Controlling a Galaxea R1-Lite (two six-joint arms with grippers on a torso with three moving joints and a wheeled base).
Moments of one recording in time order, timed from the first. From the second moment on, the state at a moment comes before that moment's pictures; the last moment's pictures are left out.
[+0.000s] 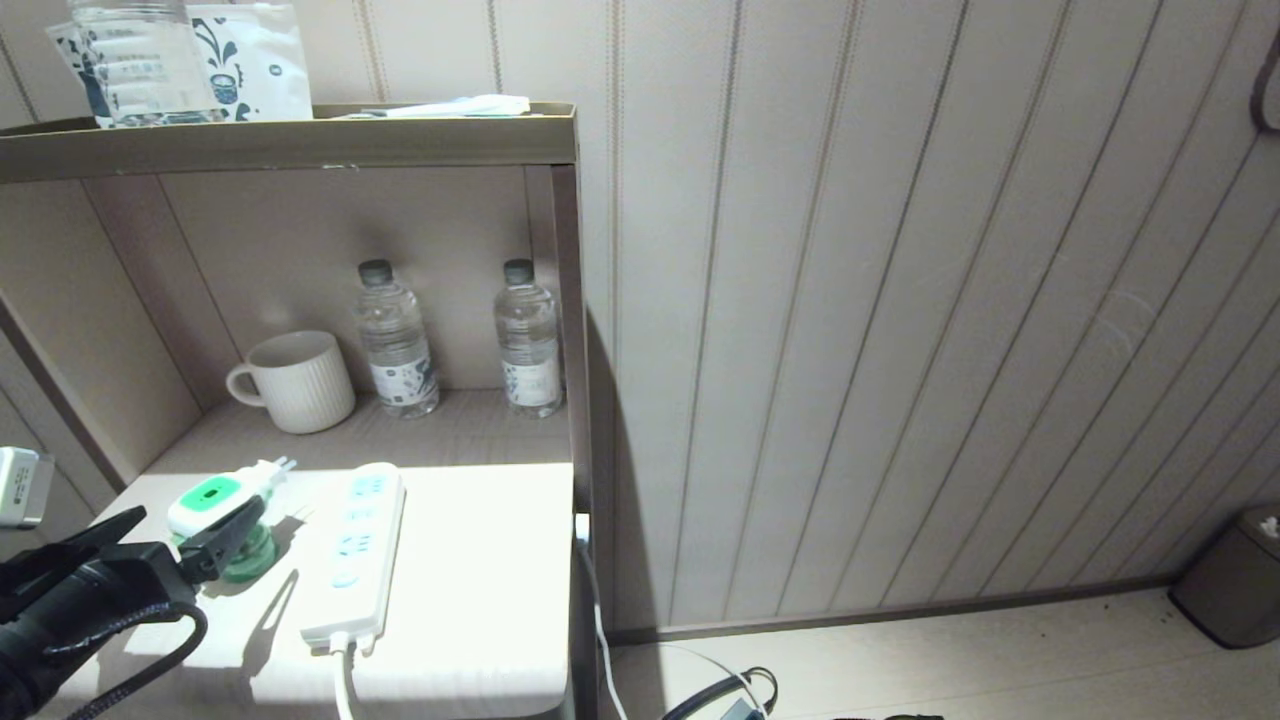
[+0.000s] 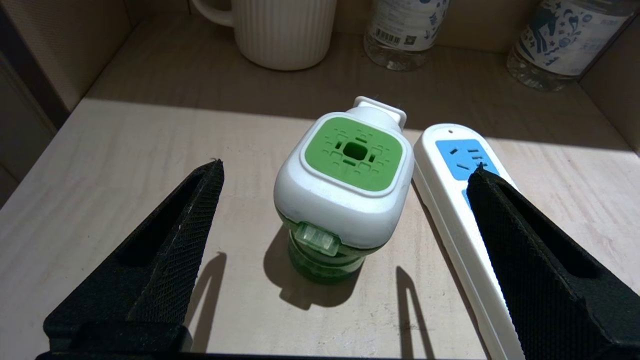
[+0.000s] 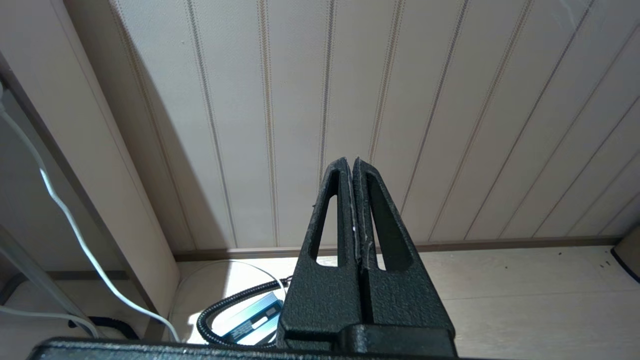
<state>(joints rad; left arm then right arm) 0.09 1.40 -0.03 -1.18 -0.10 -0.12 0.01 0.00 0.00 0.01 -0.02 0.00</state>
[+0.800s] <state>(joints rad) 0.09 1.38 -0.01 -1.19 -0.10 -0.13 0.01 0.00 0.00 0.01 -0.02 -0.01</state>
